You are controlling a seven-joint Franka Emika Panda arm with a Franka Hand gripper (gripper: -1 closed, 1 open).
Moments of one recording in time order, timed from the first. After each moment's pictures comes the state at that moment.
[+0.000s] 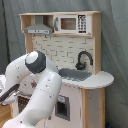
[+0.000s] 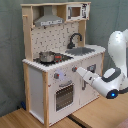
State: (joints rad) arm -0.02 0.77 1.52 -2.31 -2.00 0.80 0.60
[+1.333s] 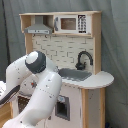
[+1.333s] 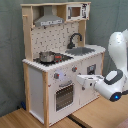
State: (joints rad) arm -0.02 0.77 1.52 -2.36 -2.05 0.83 0.16
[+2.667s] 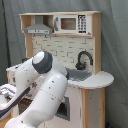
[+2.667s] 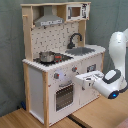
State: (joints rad) arm -0.20 0.77 1.53 -2.47 -2.23 0.90 -0.10
